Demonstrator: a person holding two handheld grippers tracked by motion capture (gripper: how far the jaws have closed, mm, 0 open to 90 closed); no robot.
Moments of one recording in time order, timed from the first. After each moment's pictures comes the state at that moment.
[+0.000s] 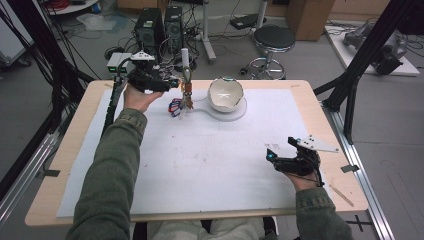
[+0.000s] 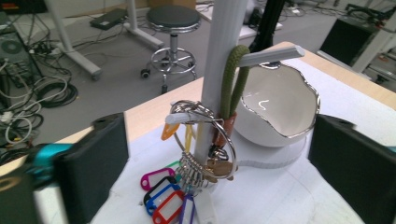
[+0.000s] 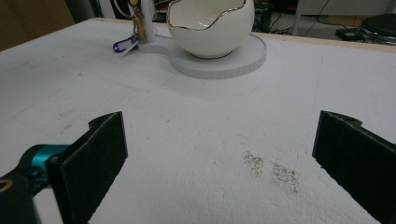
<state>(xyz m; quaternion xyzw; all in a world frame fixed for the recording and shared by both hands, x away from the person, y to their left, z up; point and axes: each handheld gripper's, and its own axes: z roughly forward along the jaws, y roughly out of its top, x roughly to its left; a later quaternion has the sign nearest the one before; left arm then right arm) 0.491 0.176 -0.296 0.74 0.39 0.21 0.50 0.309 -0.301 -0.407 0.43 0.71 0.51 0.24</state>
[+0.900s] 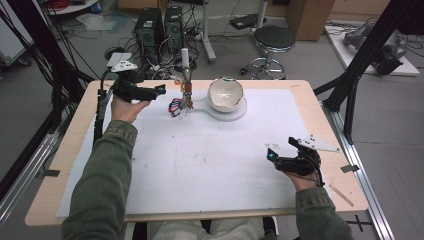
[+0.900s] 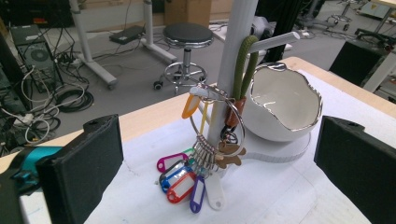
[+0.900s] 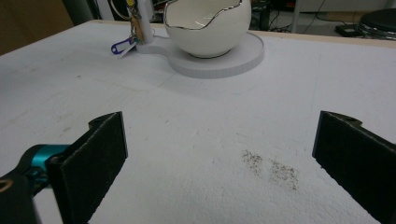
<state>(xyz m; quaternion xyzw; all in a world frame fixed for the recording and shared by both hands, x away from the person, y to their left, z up) 0.454 0.208 -0.304 0.71 0.41 0.23 0.53 0.309 -0.303 -0.408 0.44 0.70 0.51 0.23</state>
